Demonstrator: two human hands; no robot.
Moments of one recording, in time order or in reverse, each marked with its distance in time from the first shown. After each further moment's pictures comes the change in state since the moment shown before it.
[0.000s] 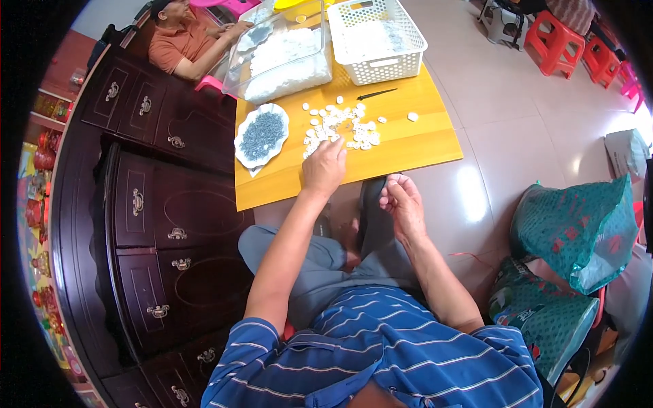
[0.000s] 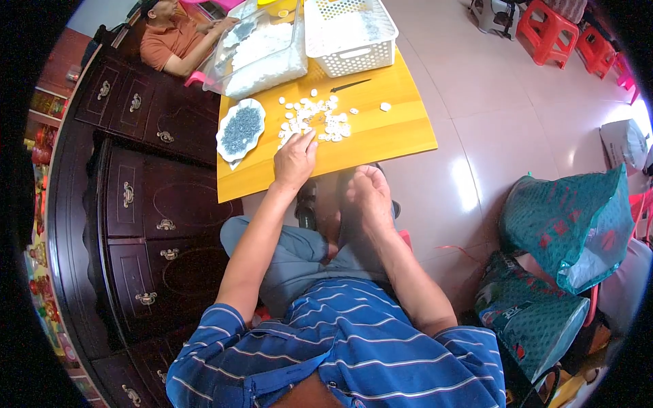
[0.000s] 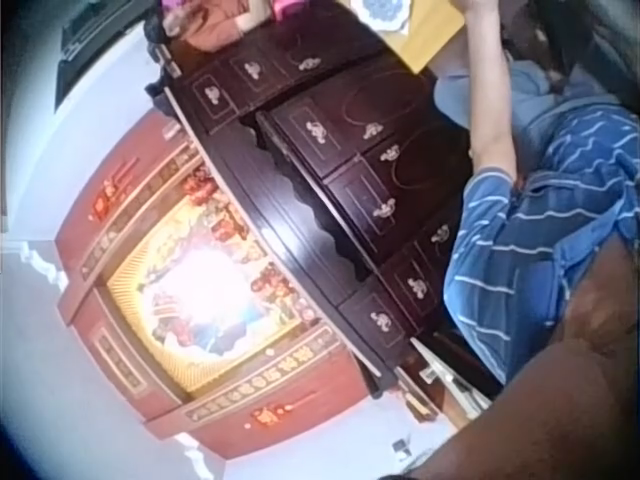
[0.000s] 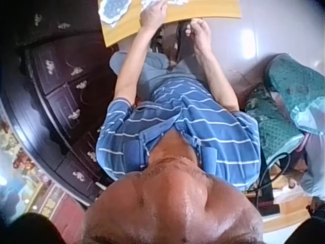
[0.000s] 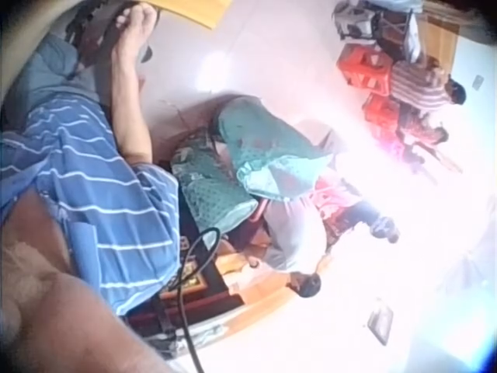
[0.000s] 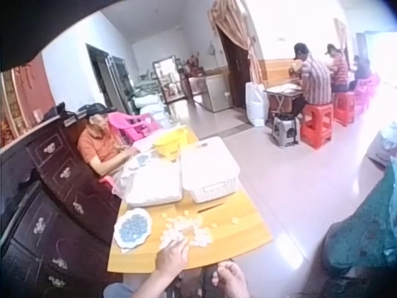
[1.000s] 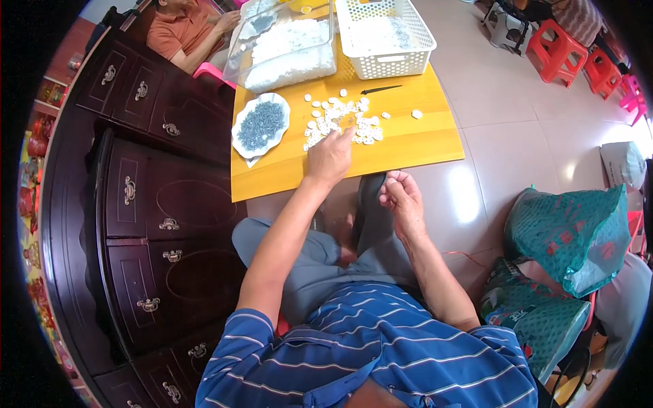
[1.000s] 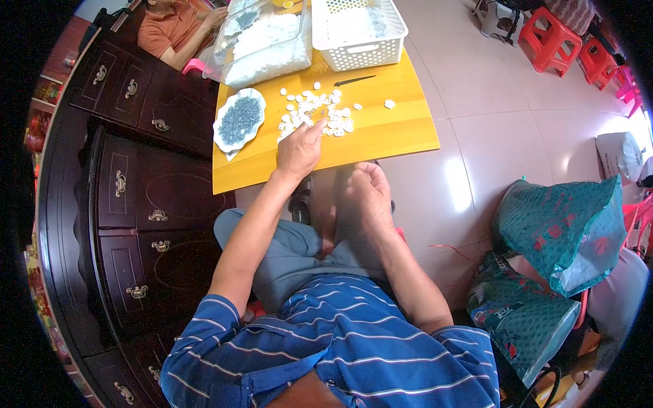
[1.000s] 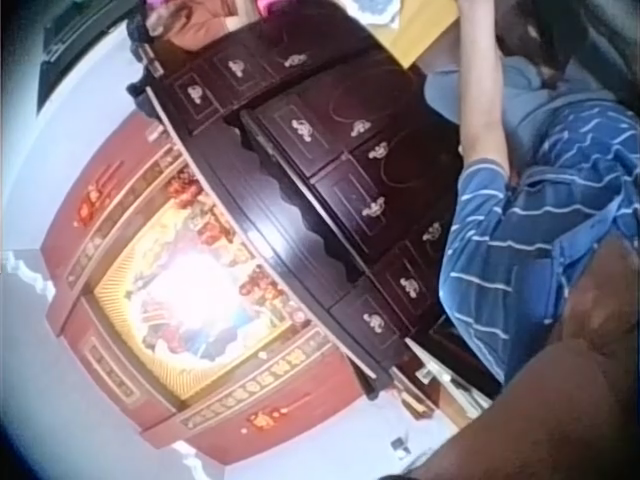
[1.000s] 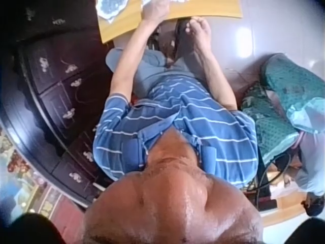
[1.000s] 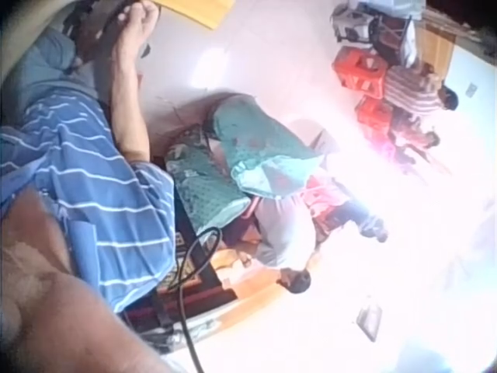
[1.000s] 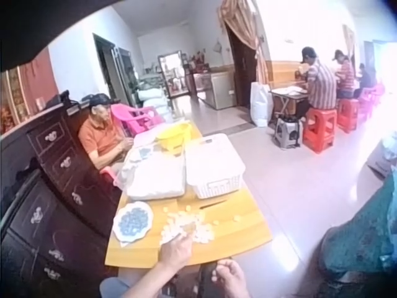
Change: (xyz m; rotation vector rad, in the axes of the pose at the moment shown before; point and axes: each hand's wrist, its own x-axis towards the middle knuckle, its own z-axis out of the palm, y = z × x) left_hand 0.008 0.001 0.007 0.069 -0.030 0.100; right_hand -0.004 -0.001 0.004 -0.046 -0.034 -0.035
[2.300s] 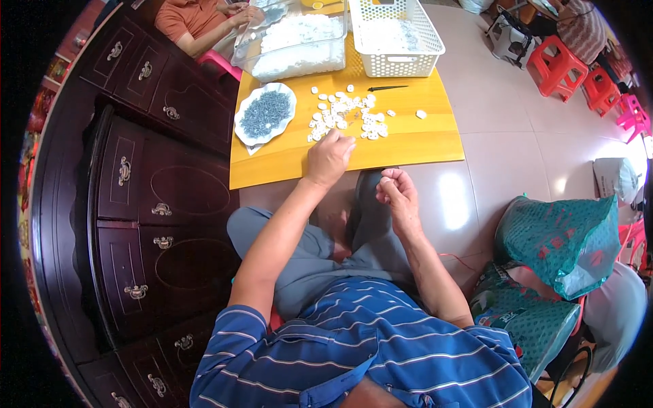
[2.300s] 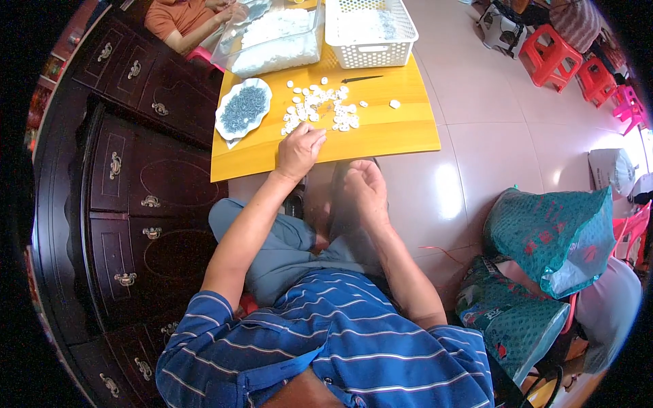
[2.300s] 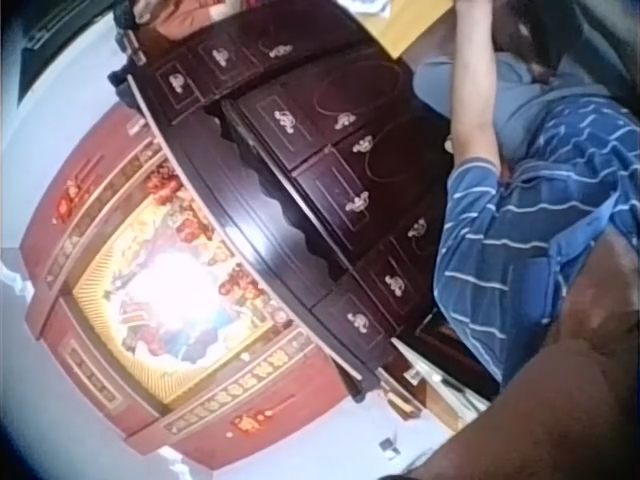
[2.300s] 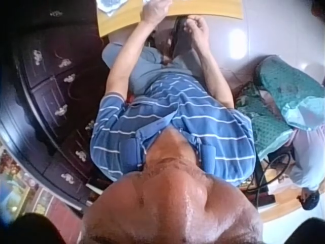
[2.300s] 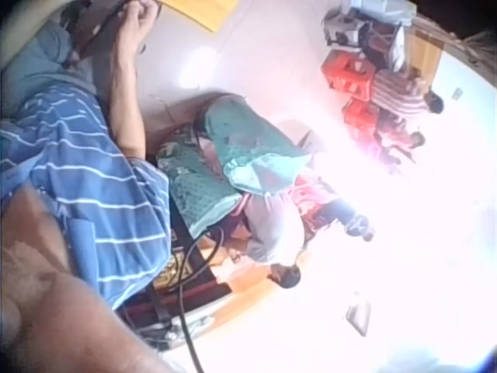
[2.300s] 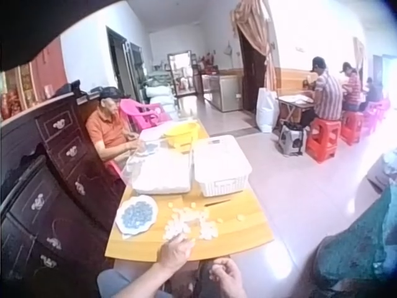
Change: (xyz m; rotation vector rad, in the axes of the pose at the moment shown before) left_hand -0.024 -0.006 -0.005 -0.202 0.139 0.008; right_hand -0.003 0.010 0.003 -0.164 -0.073 -0.070
